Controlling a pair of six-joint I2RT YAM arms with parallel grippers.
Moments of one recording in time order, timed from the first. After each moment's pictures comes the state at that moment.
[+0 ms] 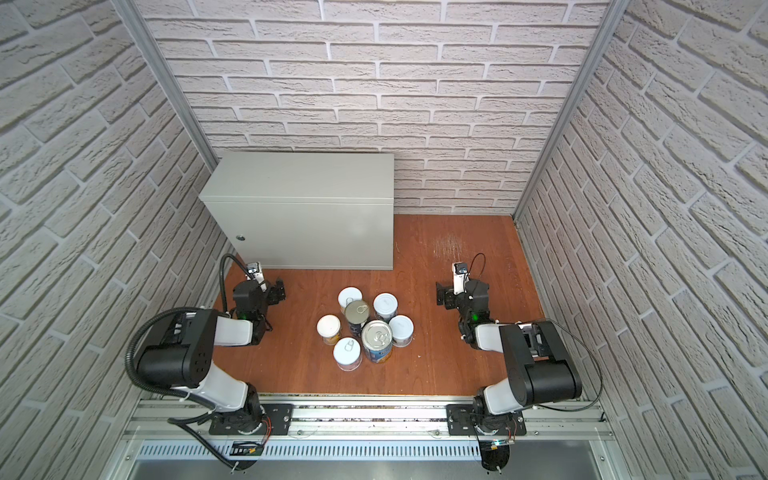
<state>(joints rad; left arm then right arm) 0.03 1.57 0.36 0.81 -0.23 0.01 0.04 1.48 0.36 0.67 -0.05 -0.02</state>
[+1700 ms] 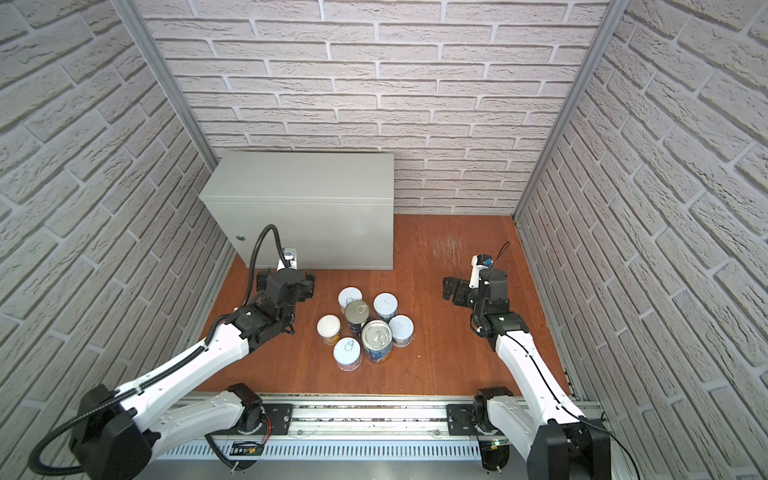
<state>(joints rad) -0.63 1.04 0.73 -0.28 -0.74 -0.15 0.01 0.98 0.61 -0.26 -0.12 0.36</state>
